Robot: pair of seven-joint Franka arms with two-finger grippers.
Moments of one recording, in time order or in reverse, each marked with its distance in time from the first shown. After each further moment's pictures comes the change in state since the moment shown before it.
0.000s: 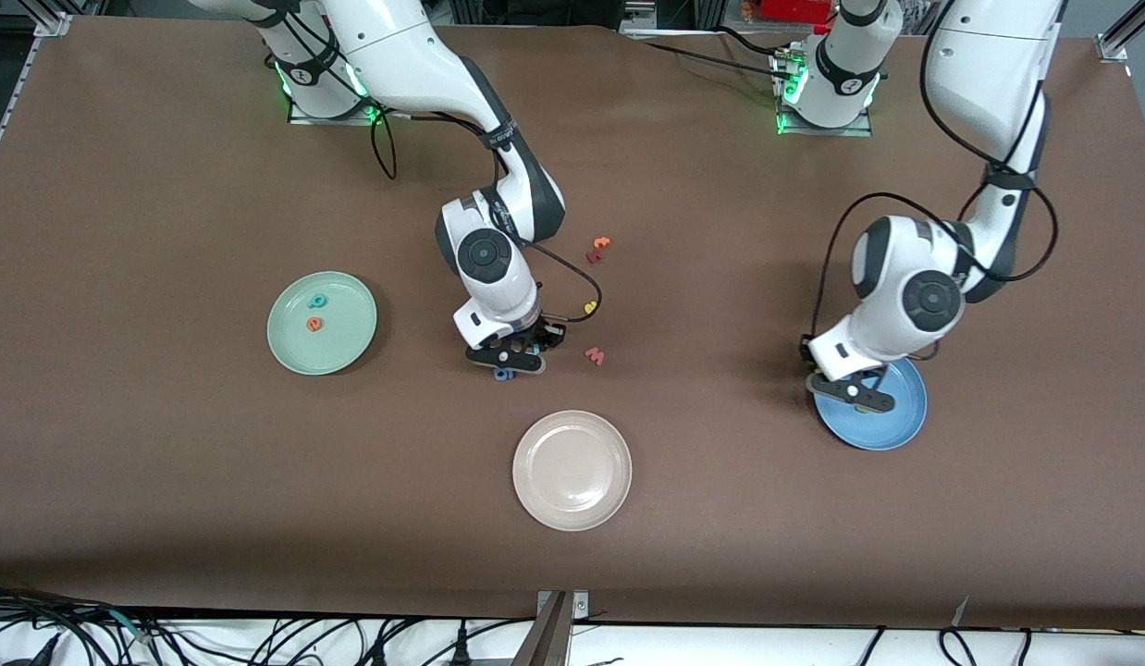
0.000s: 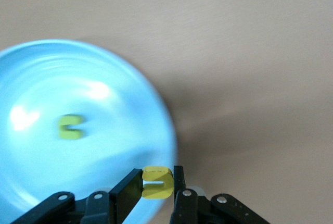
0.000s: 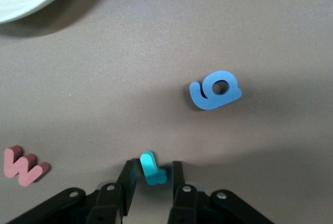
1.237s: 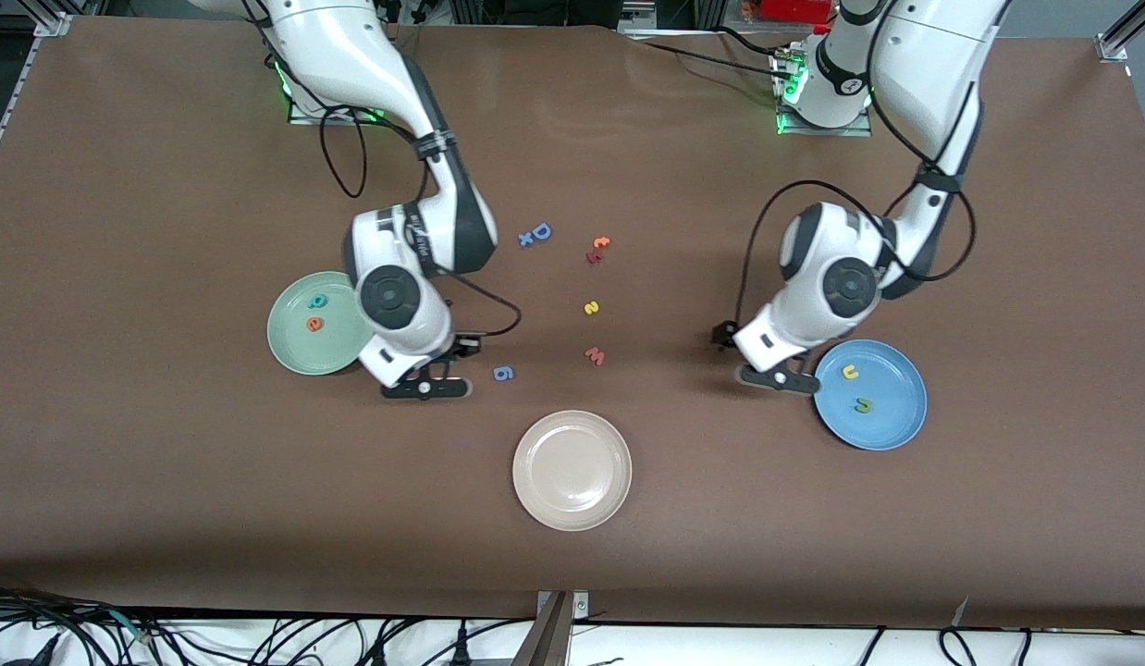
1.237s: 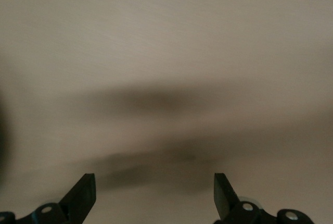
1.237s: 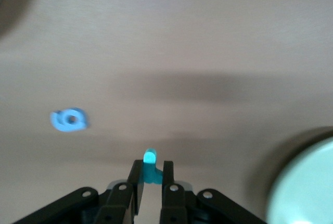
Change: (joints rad) left arm -0.086 0.020 -0.205 0.029 -0.100 0.002 -0.440; right arm -0.044 -0.087 -0.244 0.037 -0.014 -0.395 -0.471
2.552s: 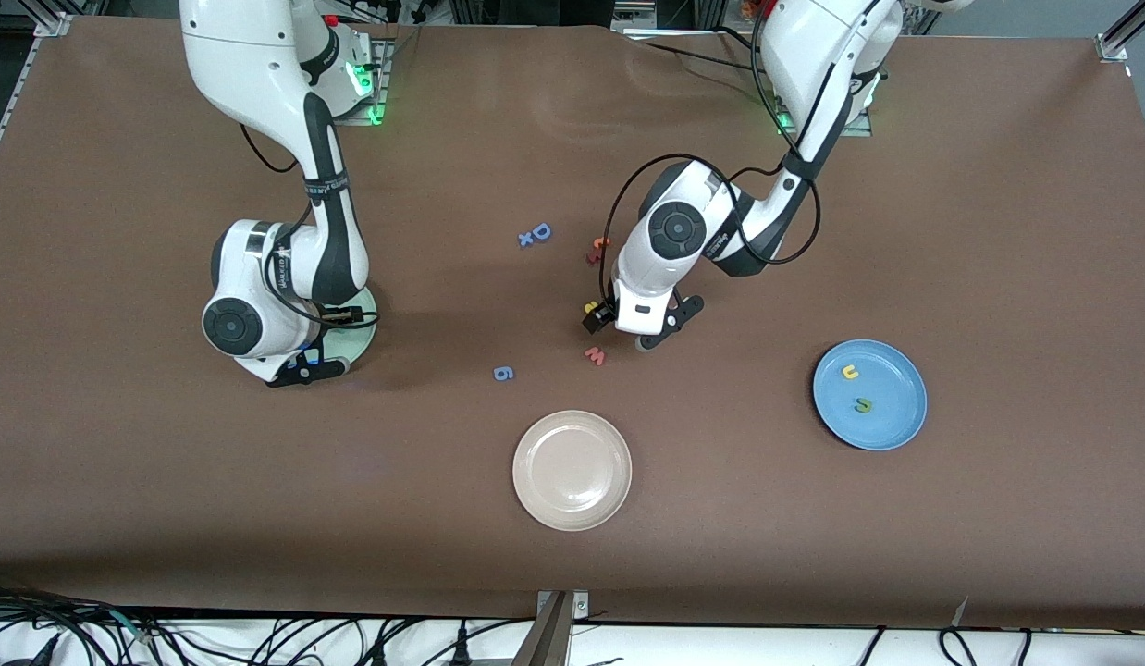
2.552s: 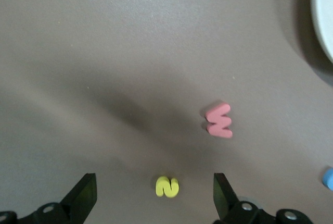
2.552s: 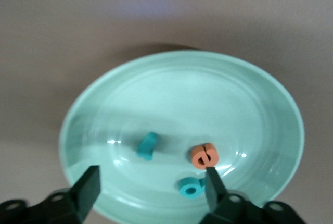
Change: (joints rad) left arm -0.214 0.120 -0.083 0.187 0.006 0.003 -1.106; right arm -0.081 -0.088 -0.141 -0.297 0.001 -0.060 -0.419
